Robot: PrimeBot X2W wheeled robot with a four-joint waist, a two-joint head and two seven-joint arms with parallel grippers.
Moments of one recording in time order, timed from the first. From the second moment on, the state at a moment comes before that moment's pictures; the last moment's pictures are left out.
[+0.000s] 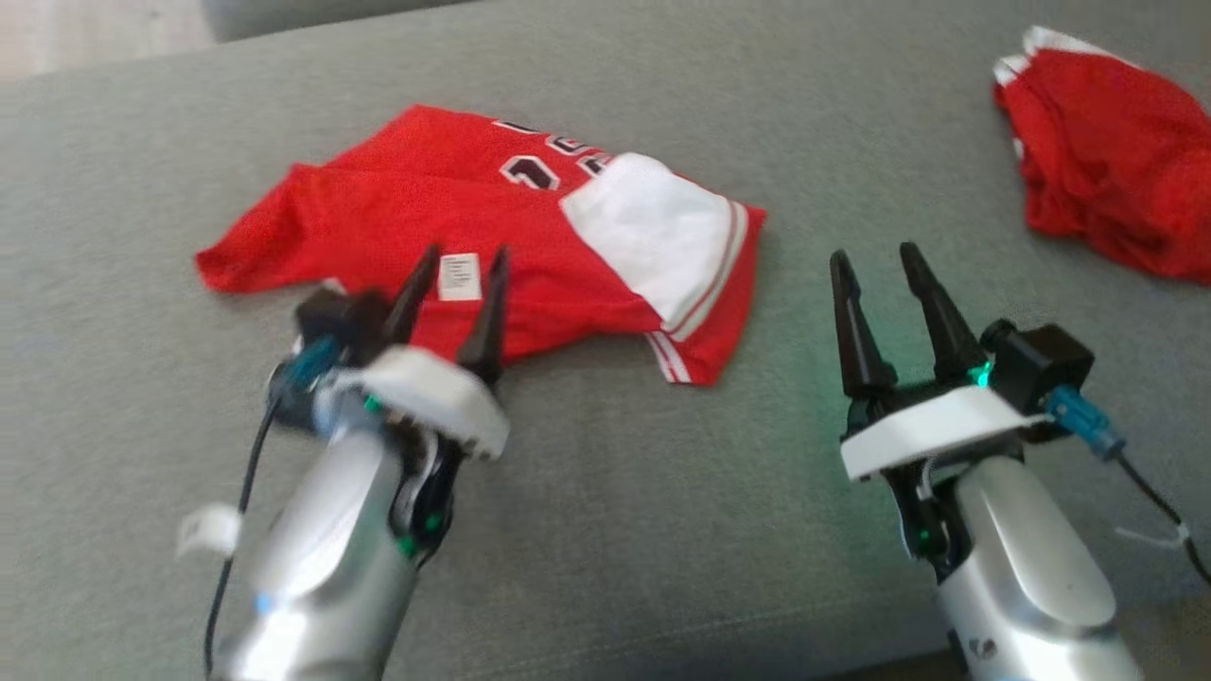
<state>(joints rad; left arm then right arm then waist) -0.49 0.04 -0.43 0.58 -0.44 -0.02 -0.25 -0.34 -0.05 0.20 0.45 0.30 0.13 -0.25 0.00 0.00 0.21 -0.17</state>
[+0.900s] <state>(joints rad) -0.07 0.04 -0.09 0.35 -0.22 0.08 -0.25 -0.26 -0.05 0.22 0.54 0.27 0.13 -0.25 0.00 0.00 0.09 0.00</state>
